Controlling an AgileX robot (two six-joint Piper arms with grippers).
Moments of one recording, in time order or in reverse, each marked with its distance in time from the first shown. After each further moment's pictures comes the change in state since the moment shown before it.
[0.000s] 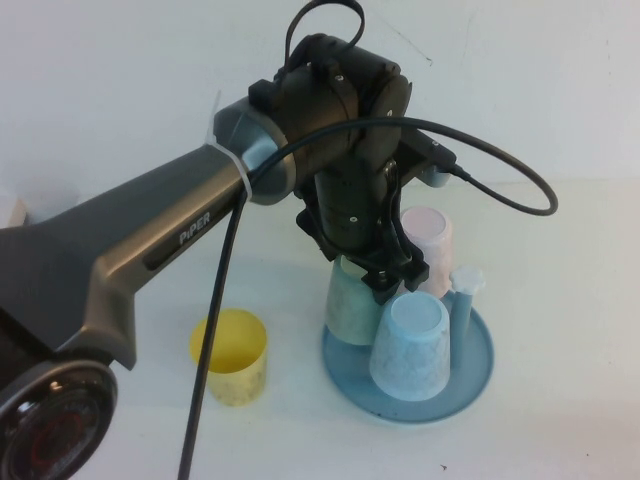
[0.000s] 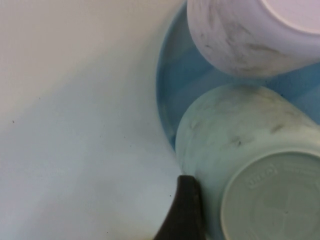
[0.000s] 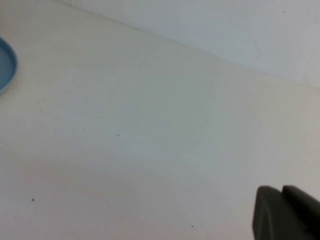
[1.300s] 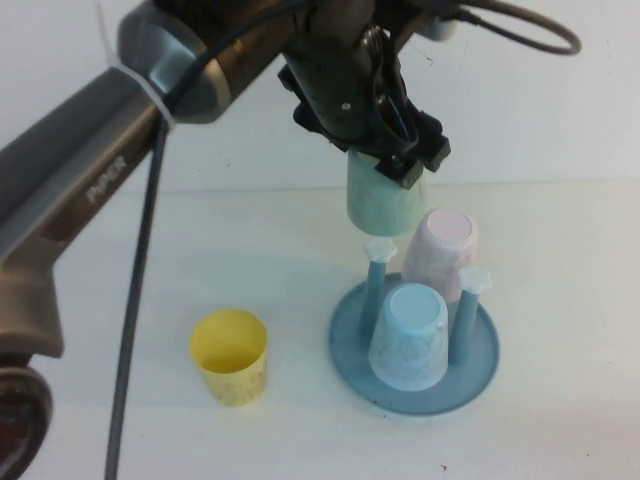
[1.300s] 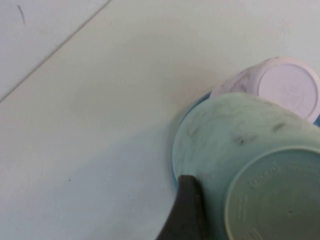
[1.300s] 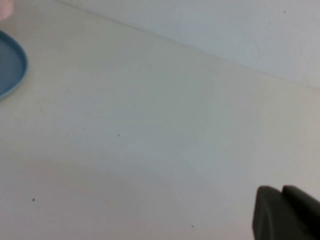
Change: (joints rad) right arm 0.000 0.000 0.000 0.000 0.000 0.000; left arm 0.029 -0.087 -0.219 -0.043 0.008 -0.050
